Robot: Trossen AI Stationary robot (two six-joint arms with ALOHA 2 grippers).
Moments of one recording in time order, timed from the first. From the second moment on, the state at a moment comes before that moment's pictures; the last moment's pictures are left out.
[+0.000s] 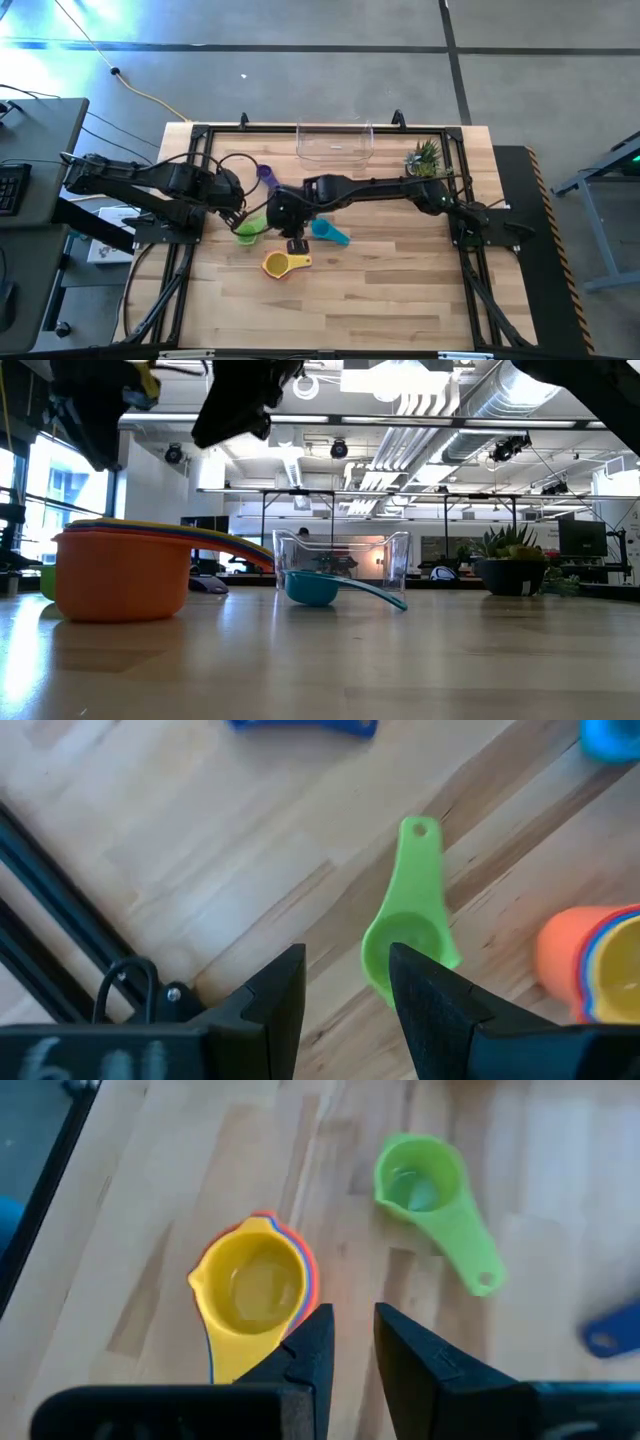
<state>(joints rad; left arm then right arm) -0.11 1.06 0.99 -1.33 -0.25 -0.96 0.07 2.34 2.36 -0.96 -0.16 -0.09</state>
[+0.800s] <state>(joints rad) -0.11 1.06 0.67 -0.98 -0.13 -1.01 0.03 2.18 2.36 -1.04 -0.04 -0.08</state>
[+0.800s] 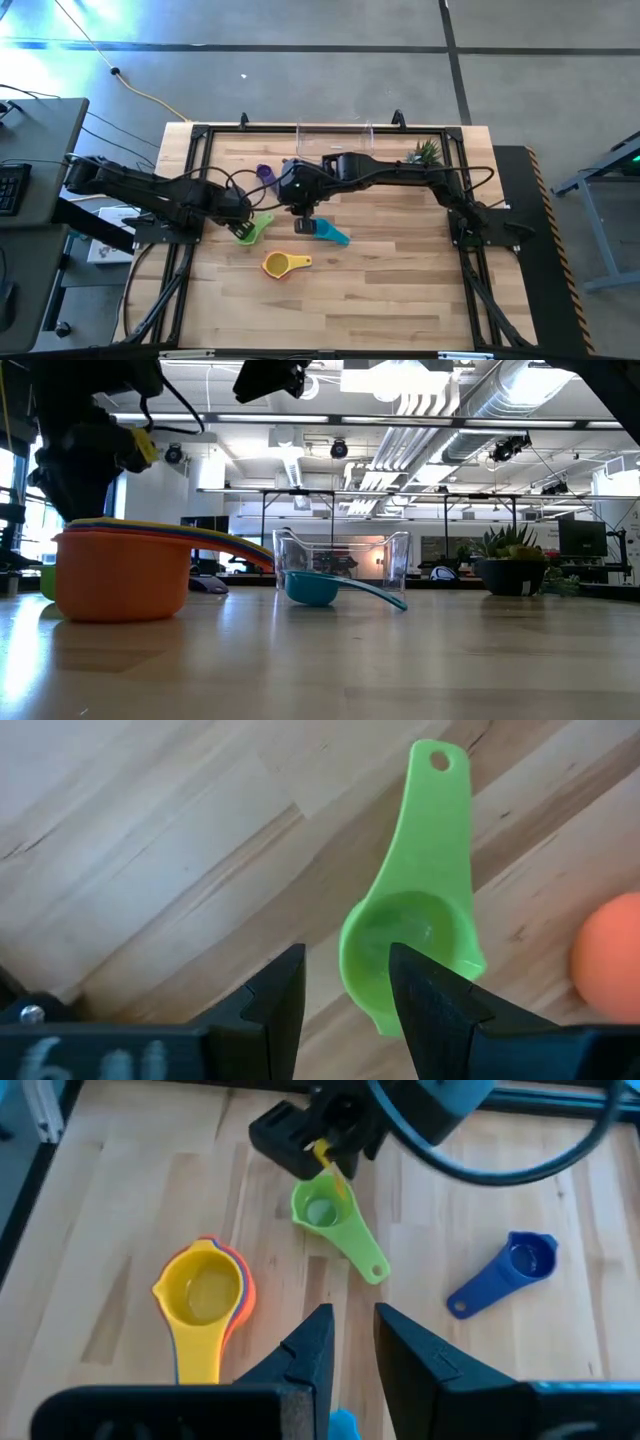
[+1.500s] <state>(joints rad) -0.11 1.23 0.61 -0.86 -0.08 -0.99 0.03 2.19 2.36 -1.07 -0.03 -0.08</state>
